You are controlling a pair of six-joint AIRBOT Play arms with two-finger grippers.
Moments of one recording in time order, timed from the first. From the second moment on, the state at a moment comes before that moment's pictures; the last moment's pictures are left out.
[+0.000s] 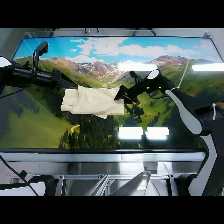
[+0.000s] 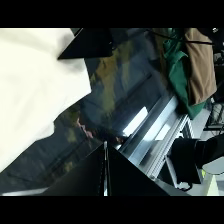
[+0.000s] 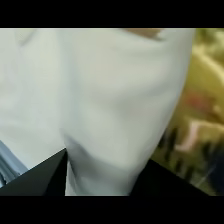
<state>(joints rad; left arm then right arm) 0.11 -1.49 1.36 0.53 -1.48 -1.01 0.27 -2.07 1.65 -0.62 1.19 1.40</state>
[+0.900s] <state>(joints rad) 0.11 -1.49 1.36 0.53 -1.52 -0.97 -0.33 -1.40 1.77 -0.93 1.31 1.72</state>
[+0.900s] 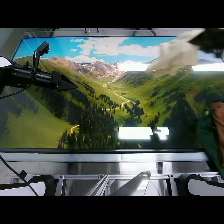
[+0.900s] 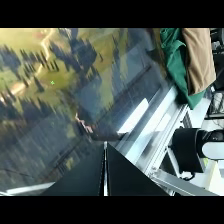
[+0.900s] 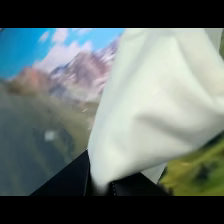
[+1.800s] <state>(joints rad) 0.11 -1.49 1.36 0.53 -1.59 -0.96 -1.00 -1.11 1.12 -1.77 1.62 1.89</state>
